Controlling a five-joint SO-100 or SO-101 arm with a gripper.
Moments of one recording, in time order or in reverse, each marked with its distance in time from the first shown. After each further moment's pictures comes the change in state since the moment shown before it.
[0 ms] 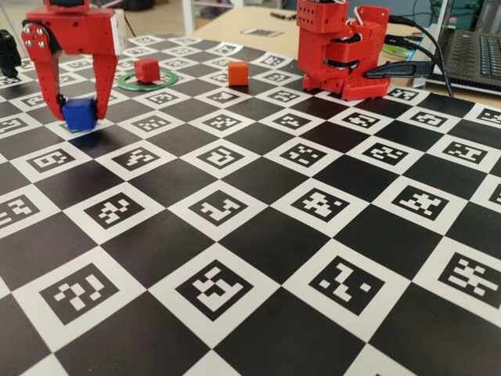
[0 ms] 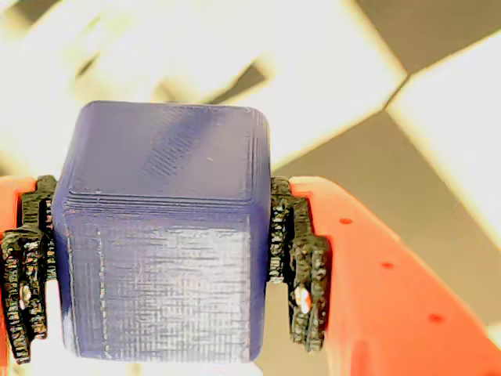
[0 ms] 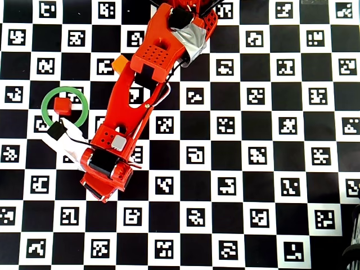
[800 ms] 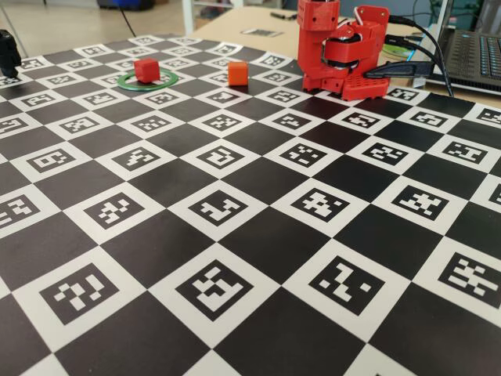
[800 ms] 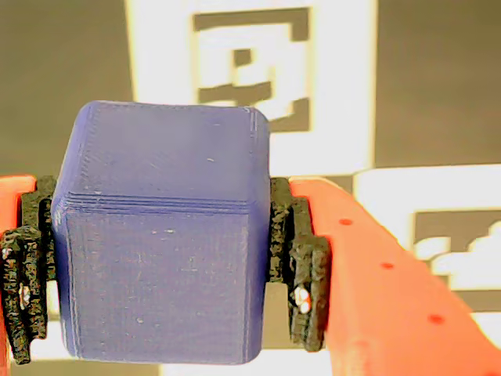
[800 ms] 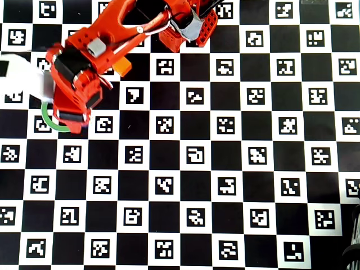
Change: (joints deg) arm 23.0 40.7 33.8 5.4 -48.8
